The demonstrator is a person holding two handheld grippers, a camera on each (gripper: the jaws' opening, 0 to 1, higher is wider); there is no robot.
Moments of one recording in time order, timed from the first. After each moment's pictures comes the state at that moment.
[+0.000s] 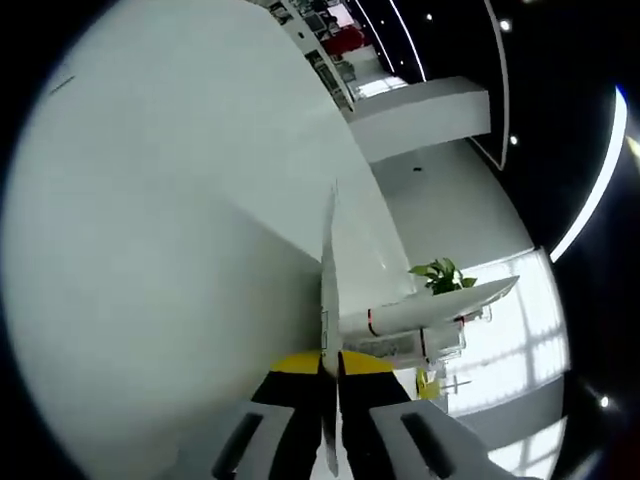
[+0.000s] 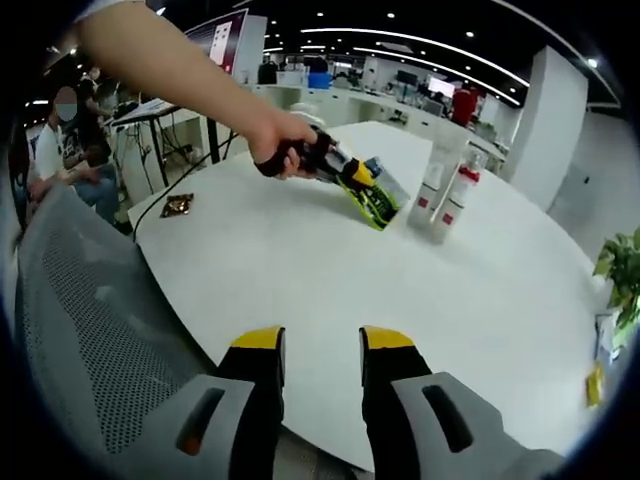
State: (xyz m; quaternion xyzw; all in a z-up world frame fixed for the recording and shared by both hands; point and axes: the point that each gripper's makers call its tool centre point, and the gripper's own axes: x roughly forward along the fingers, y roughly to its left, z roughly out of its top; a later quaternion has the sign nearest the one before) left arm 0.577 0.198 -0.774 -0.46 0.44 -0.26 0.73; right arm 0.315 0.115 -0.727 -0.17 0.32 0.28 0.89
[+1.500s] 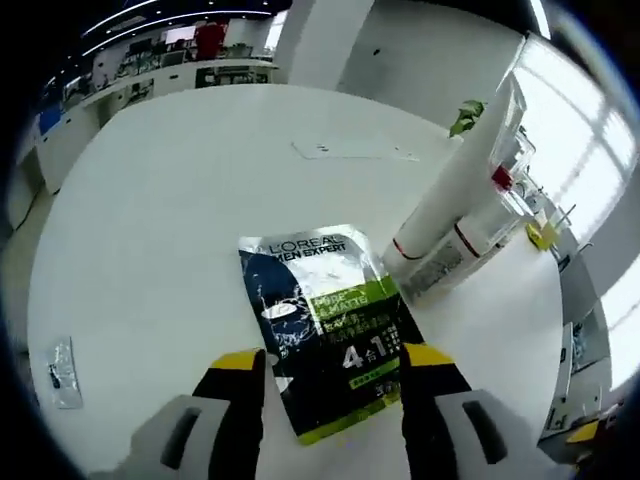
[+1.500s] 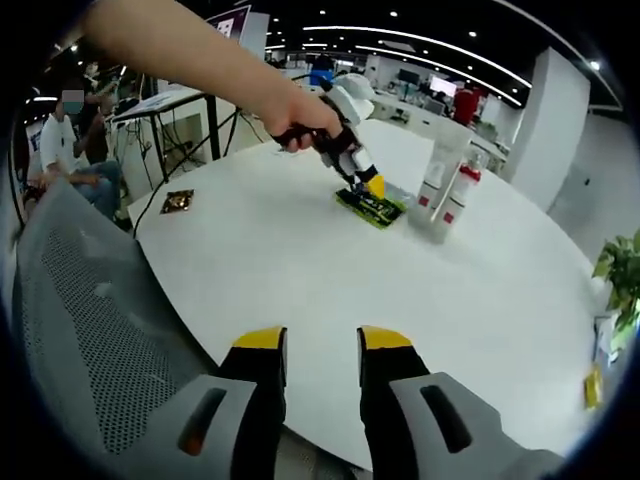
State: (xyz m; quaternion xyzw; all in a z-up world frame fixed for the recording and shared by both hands) left arm 0.578 0.212 -0.794 -0.03 0.48 -0.27 0.83; right arm 0.314 0.114 -0.728 -0.17 0.32 0.28 0.89
